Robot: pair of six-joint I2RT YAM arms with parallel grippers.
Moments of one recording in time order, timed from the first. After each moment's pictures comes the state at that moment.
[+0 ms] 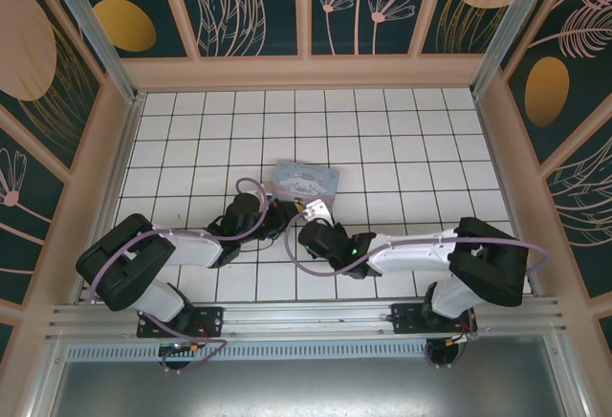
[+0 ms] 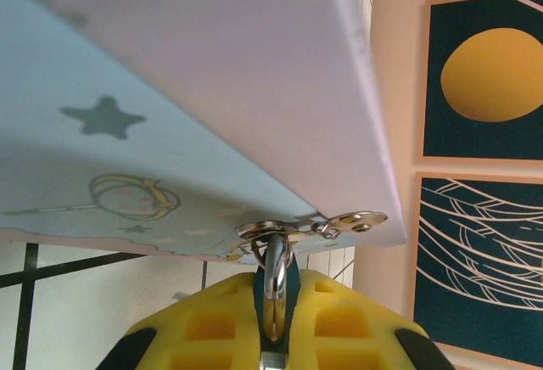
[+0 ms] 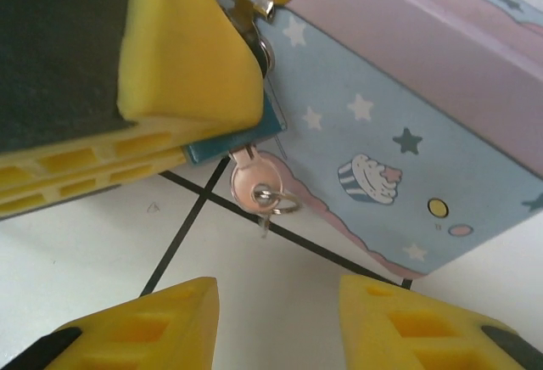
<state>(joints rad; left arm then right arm) -0.74 1.51 0.39 0.73 0.28 -1.34 1.20 1.49 0.66 -0.03 0.53 0.46</state>
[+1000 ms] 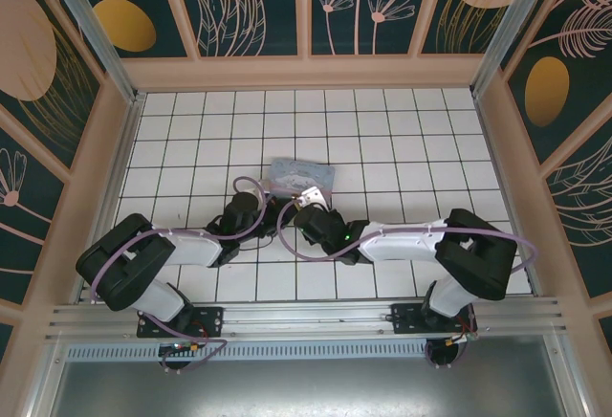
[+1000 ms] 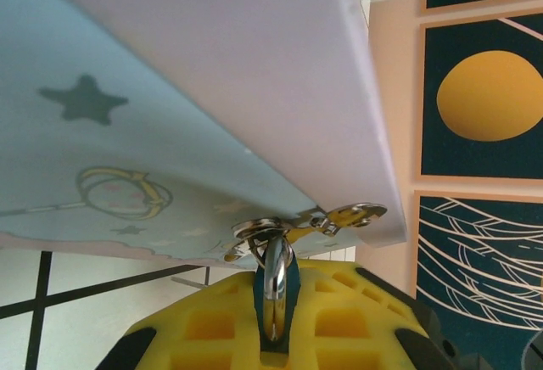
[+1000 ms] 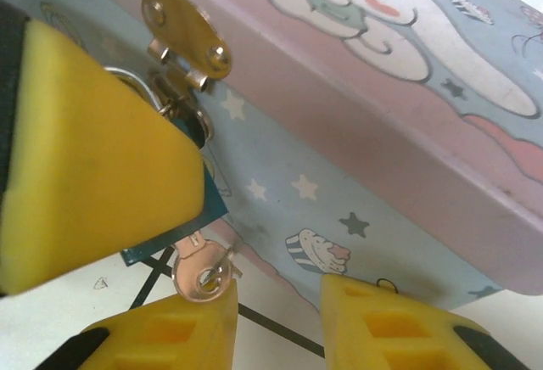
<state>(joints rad) -0.72 1.51 0.39 0.75 0.25 -1.34 1.11 1.57 0.76 -0.03 0.52 0.35</state>
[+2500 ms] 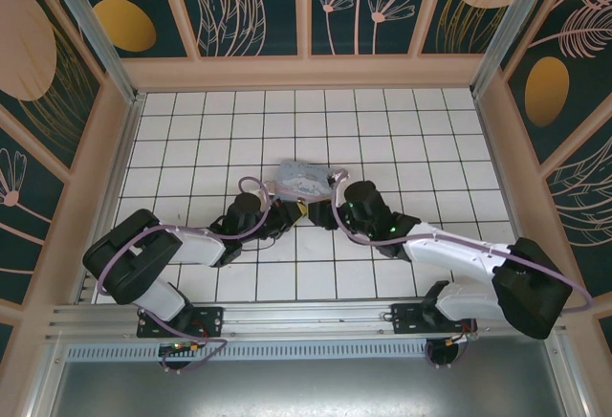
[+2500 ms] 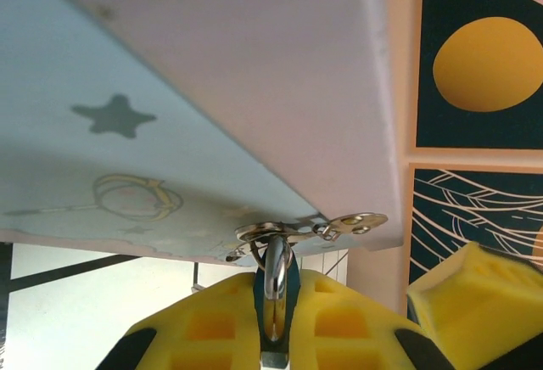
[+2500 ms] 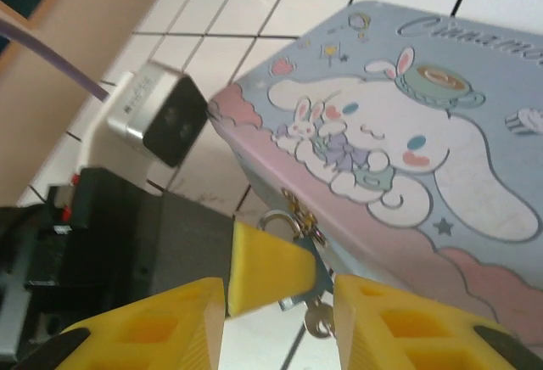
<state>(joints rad) -0.73 1.56 0.40 0.79 0.31 -1.33 0.89 1.23 0.58 0.14 -0.04 0.53</state>
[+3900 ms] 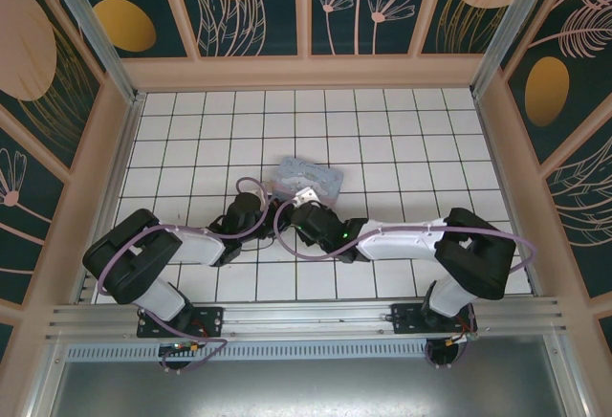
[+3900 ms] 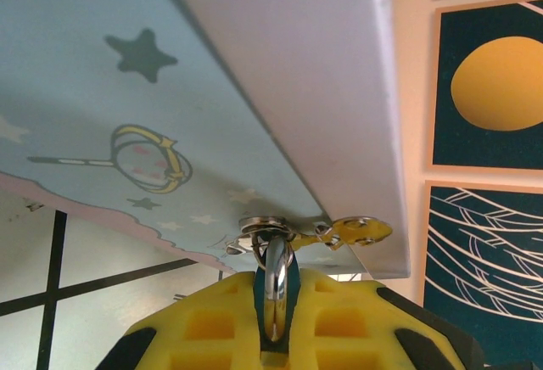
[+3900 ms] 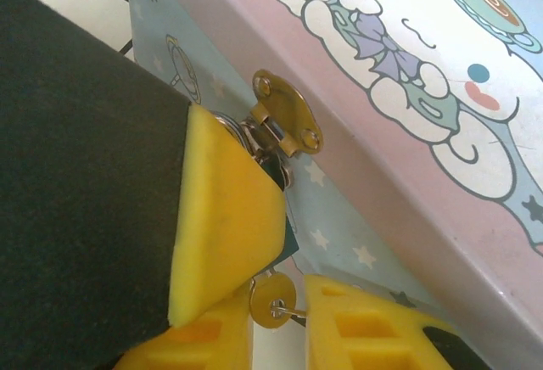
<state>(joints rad) -0.73 1.56 0.40 0.76 0.28 -1.33 1.11 1.57 0.78 -0.05 0.45 0.31</state>
